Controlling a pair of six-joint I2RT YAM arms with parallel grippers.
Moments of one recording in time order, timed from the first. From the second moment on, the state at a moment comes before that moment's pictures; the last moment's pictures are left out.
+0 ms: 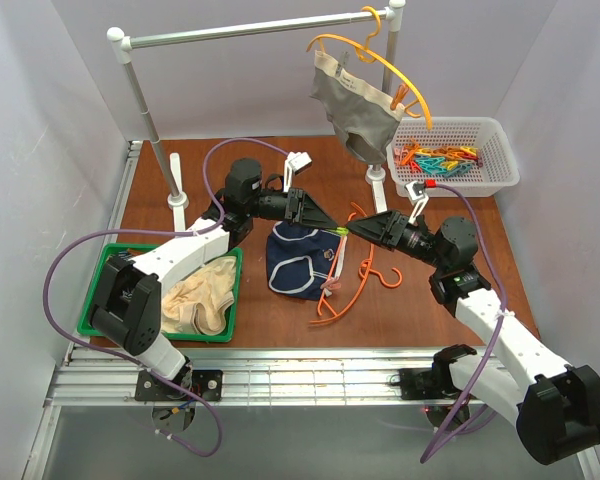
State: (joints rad) left arm -0.55 1.58 1.13 0.34 1.15 -0.95; right arm 0.36 0.94 0.56 0.47 -0.74 1.12
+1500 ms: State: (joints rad) left arm -0.55 1.57 1.10 0.49 1.16 -1.03; right arm 0.45 1.01 0.57 0.58 -0.72 1.17
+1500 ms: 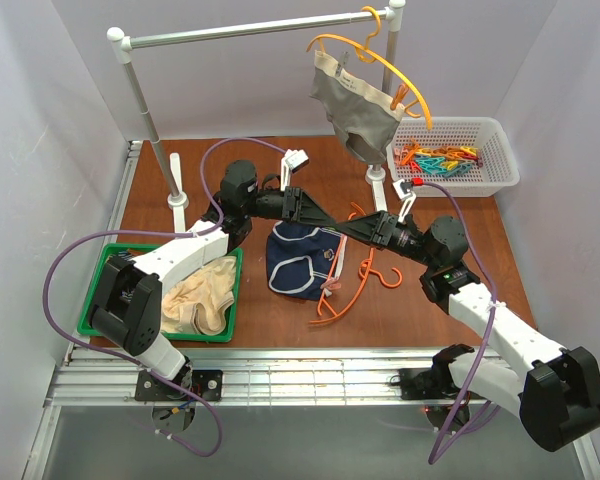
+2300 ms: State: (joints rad) left arm -0.53 1.58 1.09 0.49 1.14 -1.03; right arm 0.46 0.99 0.49 0.58 -0.65 1.19
